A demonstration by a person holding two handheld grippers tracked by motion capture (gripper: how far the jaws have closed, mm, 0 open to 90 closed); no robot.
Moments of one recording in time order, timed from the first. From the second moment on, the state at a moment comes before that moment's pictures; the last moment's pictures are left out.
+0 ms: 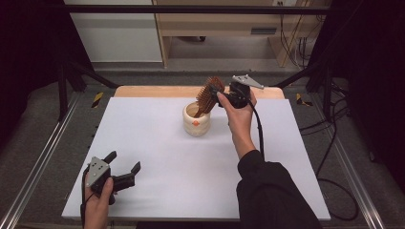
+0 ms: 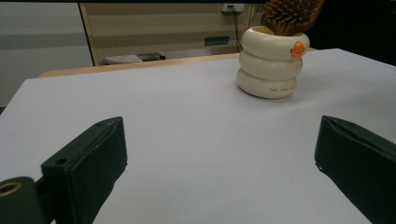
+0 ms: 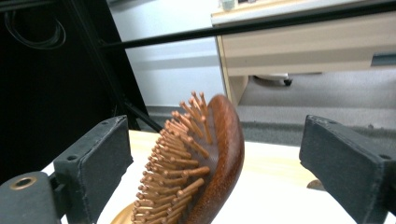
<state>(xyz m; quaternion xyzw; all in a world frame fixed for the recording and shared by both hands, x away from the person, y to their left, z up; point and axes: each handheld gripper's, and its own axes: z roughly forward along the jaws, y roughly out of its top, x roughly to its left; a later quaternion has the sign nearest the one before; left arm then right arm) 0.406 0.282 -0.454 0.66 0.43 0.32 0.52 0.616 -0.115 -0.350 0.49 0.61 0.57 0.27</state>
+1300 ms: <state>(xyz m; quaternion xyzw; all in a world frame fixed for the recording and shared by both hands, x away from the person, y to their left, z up) 0.405 0.290 -0.451 0.64 0.44 0.34 0.53 0.582 -0.155 -0.325 0.43 0.62 0.59 0.28</state>
